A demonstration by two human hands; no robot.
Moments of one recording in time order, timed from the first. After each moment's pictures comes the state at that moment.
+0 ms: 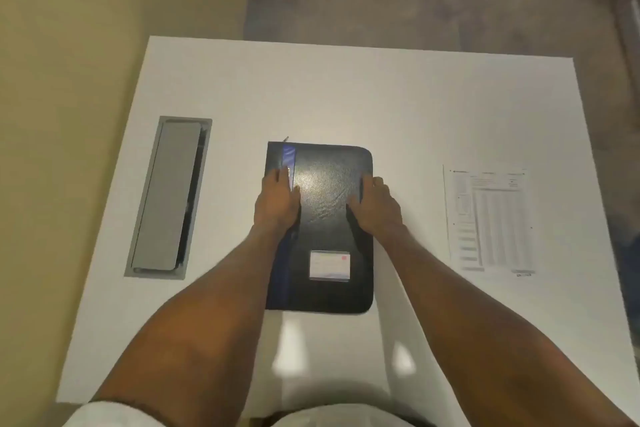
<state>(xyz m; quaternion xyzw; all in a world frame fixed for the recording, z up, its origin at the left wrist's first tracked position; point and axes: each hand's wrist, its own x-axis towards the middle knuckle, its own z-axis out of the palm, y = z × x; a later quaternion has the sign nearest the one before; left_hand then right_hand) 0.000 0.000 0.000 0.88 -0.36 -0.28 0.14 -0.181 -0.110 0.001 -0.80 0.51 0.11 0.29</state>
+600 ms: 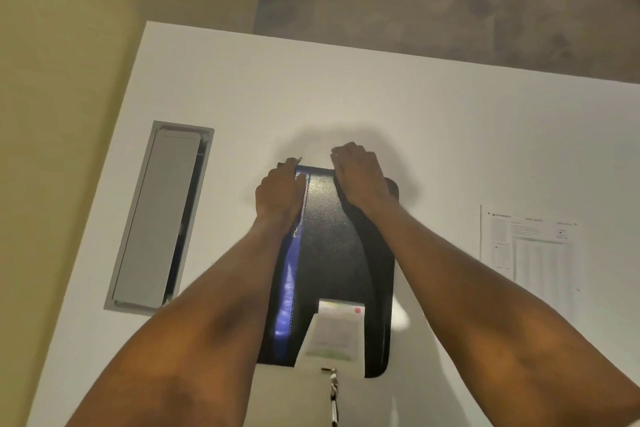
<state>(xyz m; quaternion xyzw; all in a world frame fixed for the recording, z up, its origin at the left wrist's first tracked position) 0.071 -0.074 -0.039 0.90 -0.32 -0.25 0.13 -0.049 -0.203 -0.042 -0.92 0.33 0.03 0.19</state>
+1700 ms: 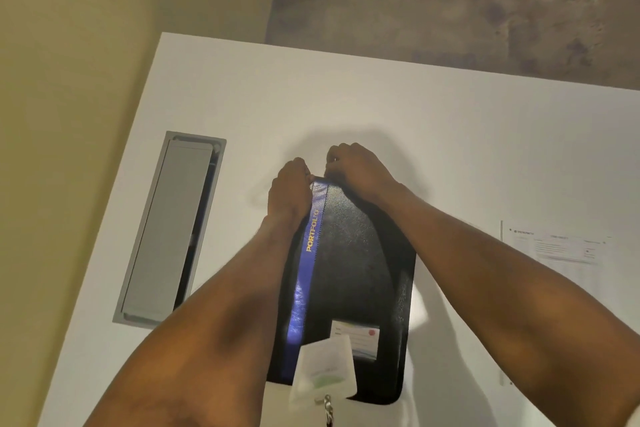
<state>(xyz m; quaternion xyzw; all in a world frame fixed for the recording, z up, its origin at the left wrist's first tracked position) 0.093 -0.092 -0.042 0.90 -0.31 -0.26 0.18 -0.013 -0.234 -0.052 -0.93 0.21 0.08 0.28</state>
